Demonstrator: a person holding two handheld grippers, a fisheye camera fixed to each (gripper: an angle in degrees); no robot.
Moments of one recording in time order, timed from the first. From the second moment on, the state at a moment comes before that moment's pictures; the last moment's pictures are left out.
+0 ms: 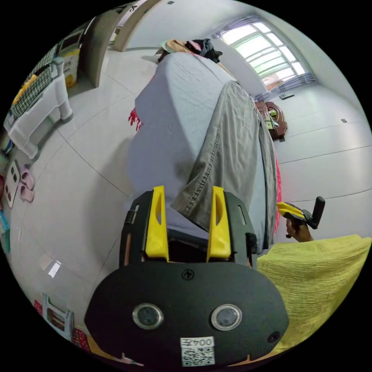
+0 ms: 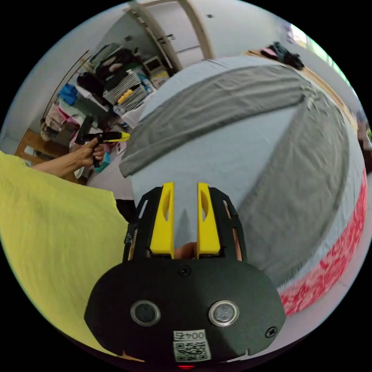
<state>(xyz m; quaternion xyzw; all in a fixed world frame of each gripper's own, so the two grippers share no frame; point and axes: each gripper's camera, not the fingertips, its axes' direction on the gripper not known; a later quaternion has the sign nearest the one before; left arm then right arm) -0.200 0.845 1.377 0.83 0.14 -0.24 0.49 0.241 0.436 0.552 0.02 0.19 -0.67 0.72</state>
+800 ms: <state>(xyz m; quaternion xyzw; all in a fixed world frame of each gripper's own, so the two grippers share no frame) -0.220 0.783 1.244 0.84 0.14 -0.21 0.48 0.266 0.467 0.398 0.05 0.11 -0.59 0.80</state>
